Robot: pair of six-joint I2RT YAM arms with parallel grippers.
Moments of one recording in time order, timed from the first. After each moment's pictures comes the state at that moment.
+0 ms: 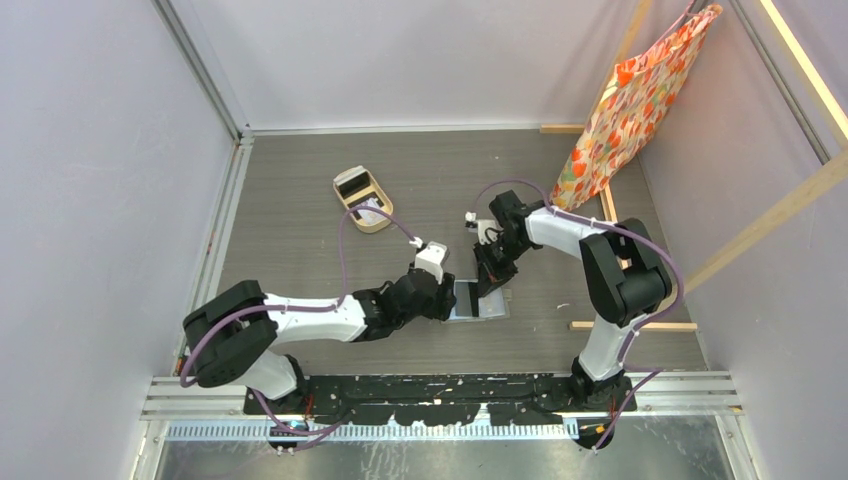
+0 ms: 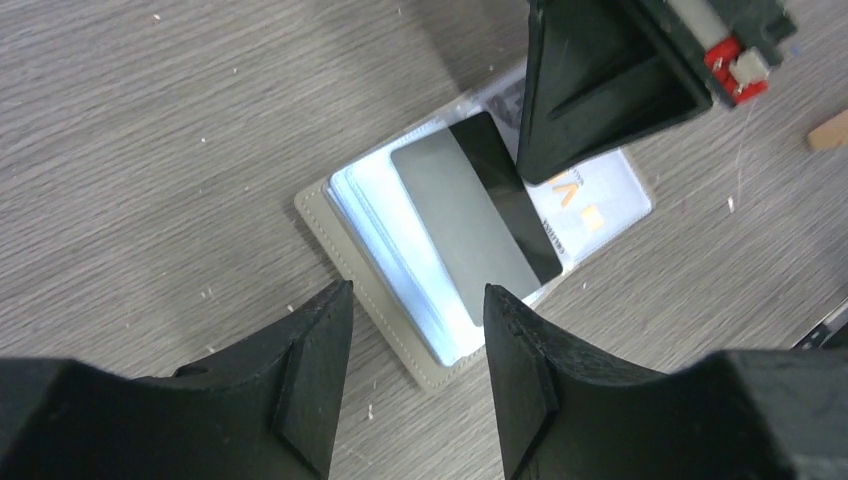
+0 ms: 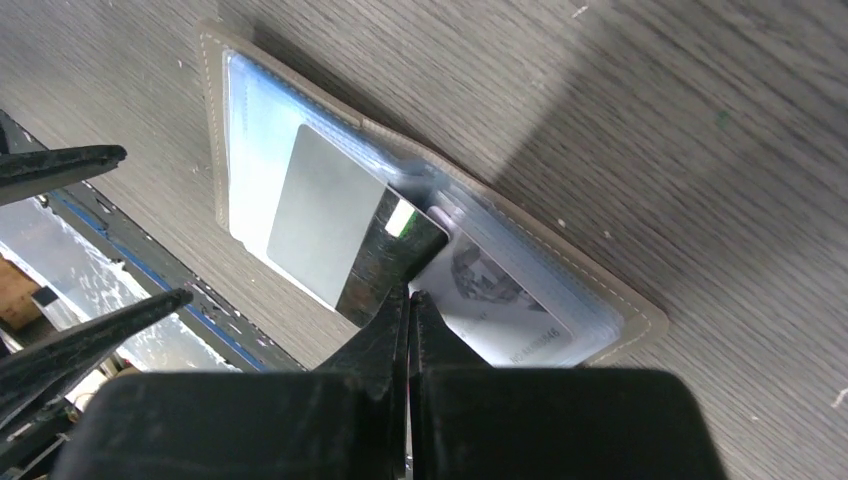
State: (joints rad) left arm -1.10 1.46 0.65 0.21 -0.33 -0.53; right arm 0.42 1.79 1.07 -0.71 -0.52 0.00
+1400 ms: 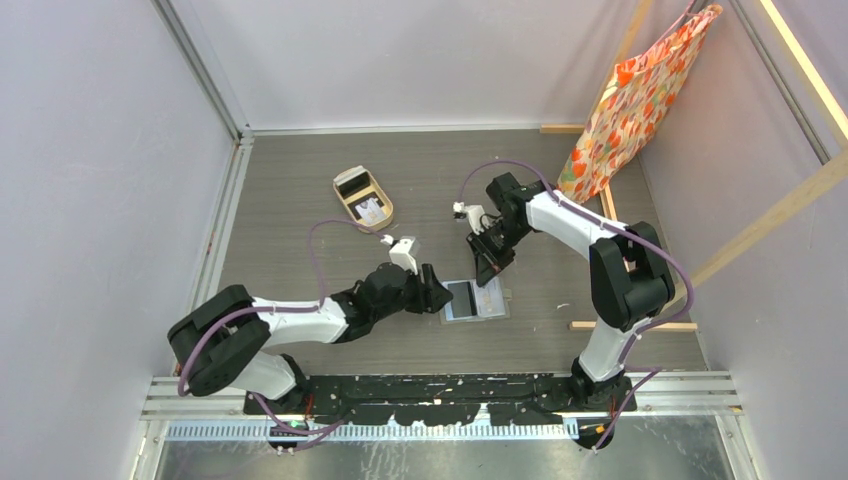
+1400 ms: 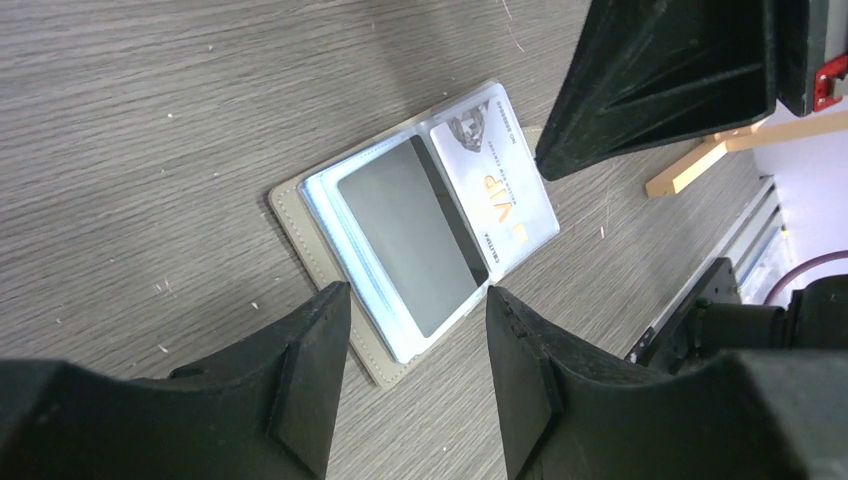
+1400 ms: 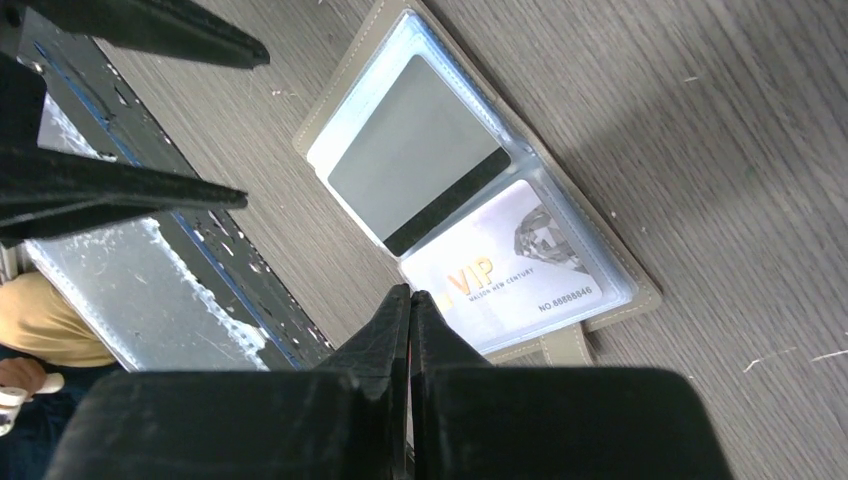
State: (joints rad) left arm -0.95 1.40 0.49 0.45 -0.09 -0.74; right arm 0.44 1.77 1.25 -0.93 -0.59 -0.29
